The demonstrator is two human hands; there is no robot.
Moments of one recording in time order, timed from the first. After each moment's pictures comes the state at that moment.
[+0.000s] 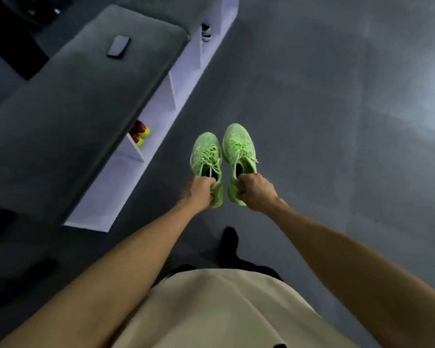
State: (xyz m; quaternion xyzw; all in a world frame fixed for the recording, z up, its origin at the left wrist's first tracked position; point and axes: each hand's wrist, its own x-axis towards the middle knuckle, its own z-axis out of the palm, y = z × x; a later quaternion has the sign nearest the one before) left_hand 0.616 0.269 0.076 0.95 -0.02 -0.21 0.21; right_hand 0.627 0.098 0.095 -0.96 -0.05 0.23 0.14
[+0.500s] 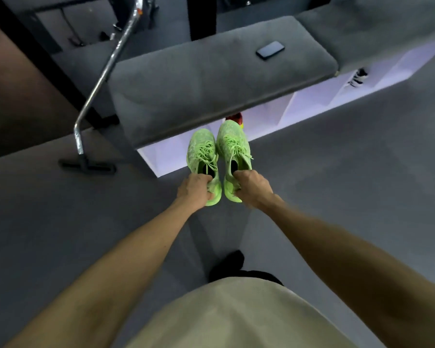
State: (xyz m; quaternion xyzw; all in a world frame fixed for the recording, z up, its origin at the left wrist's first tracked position) left_hand 0.571 0.313 0.072 0.88 0.36 -0.12 0.28; right_hand 0.693 0.197 0.094 -0.87 -0.42 0.27 0.07
